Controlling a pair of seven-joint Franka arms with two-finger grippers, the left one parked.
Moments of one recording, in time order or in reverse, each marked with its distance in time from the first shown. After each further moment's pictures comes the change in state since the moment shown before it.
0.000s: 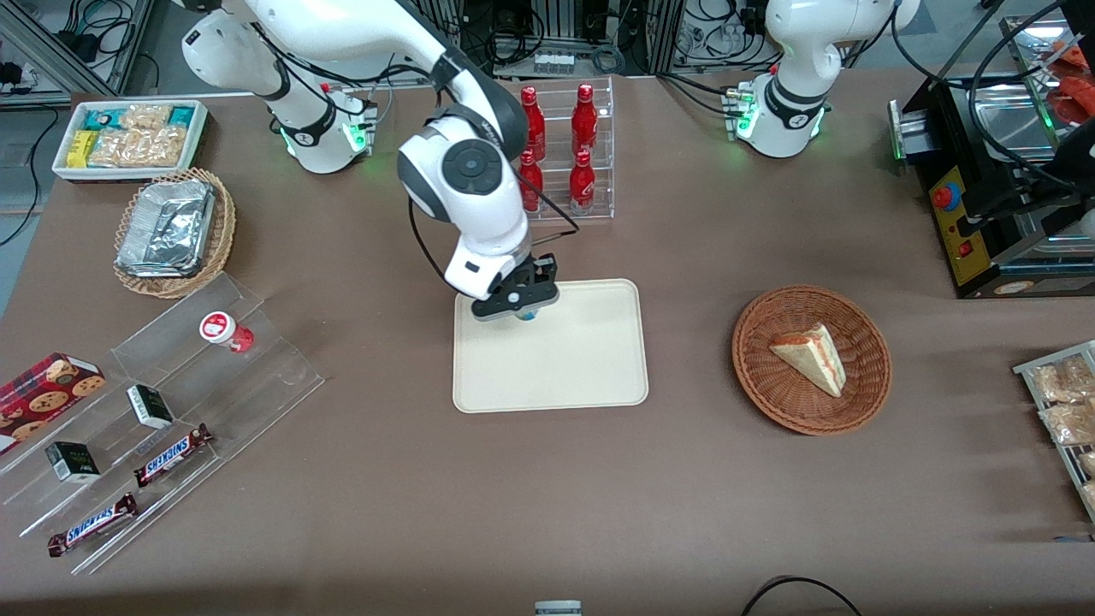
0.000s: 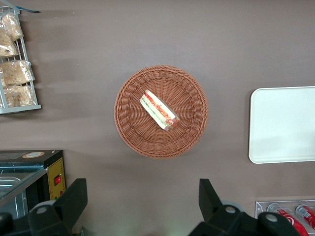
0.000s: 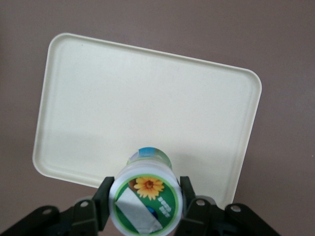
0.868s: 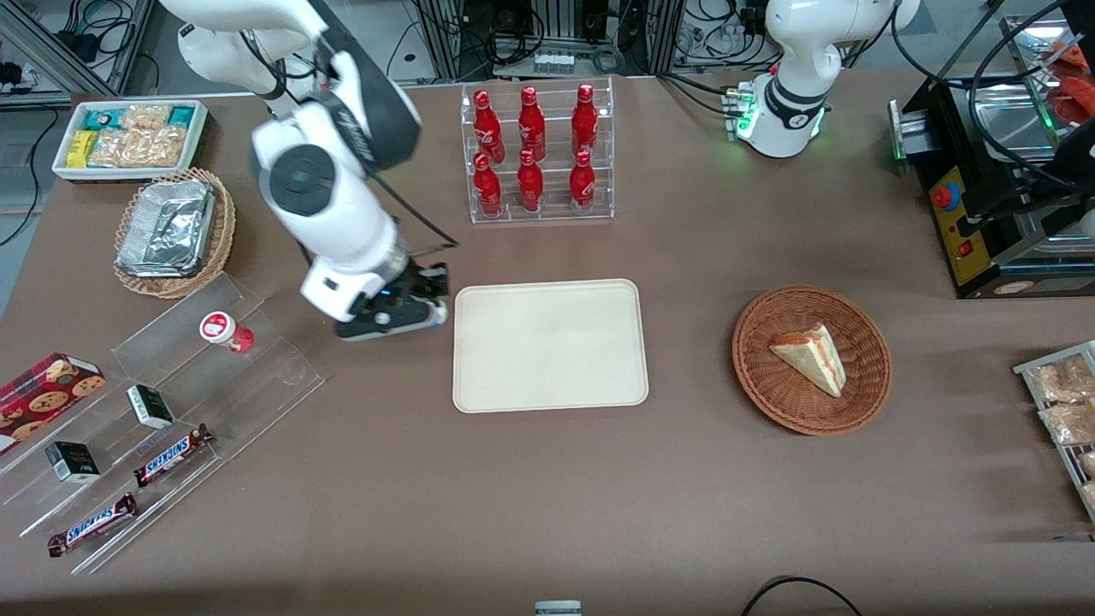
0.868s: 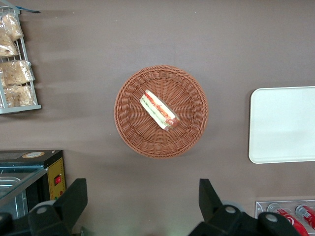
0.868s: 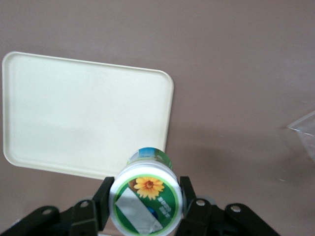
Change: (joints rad) arm -0.223 -0.167 0.003 -0.027 0.070 -0.198 -0.145
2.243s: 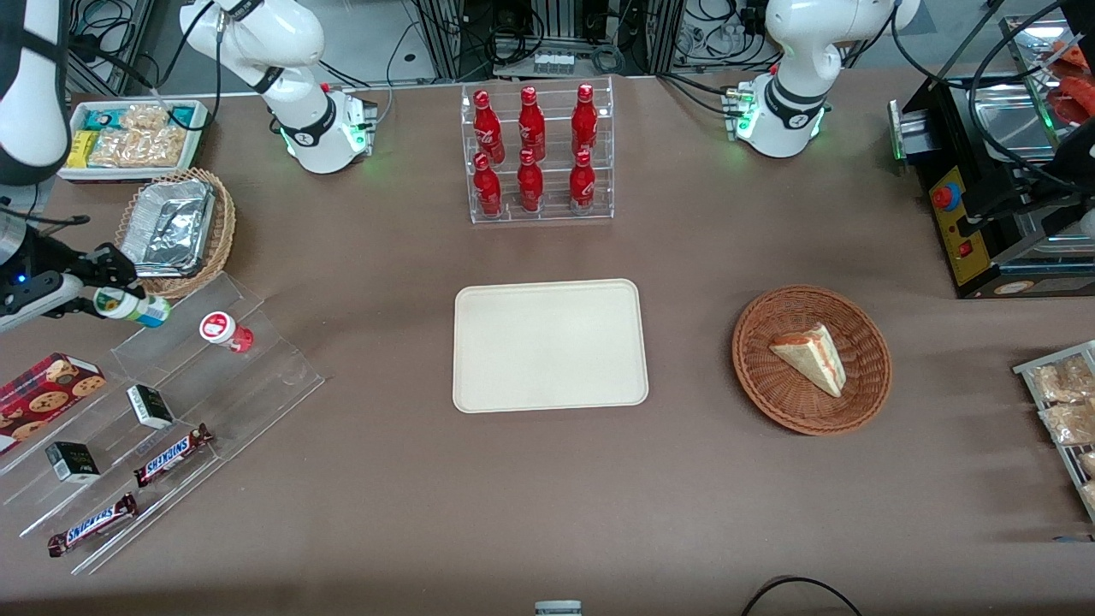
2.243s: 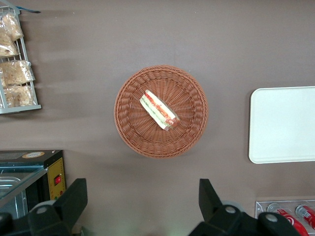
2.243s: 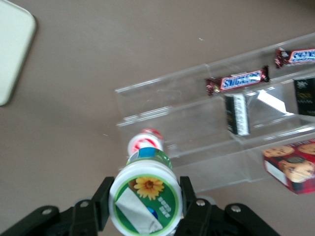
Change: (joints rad) arm -0.711 -0.316 -0.007 -0.184 0.001 -0.153 -1.019
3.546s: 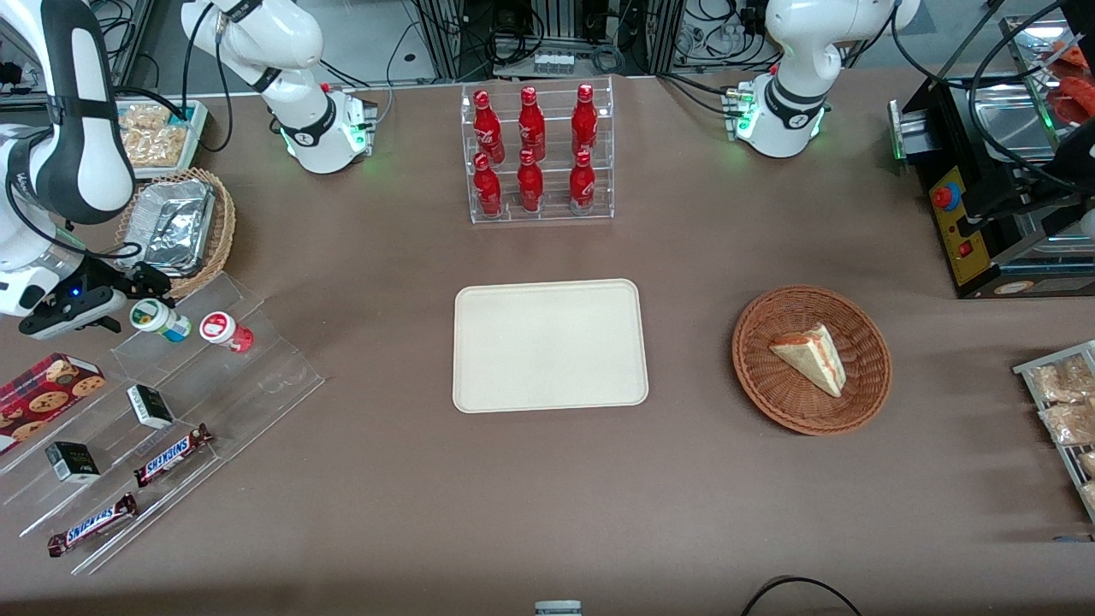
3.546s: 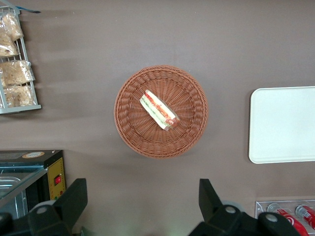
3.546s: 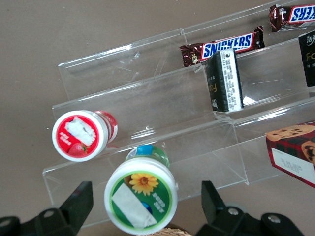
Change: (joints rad) arm -0.142 0.021 -0.023 -0.378 -0.001 0.489 -0.196
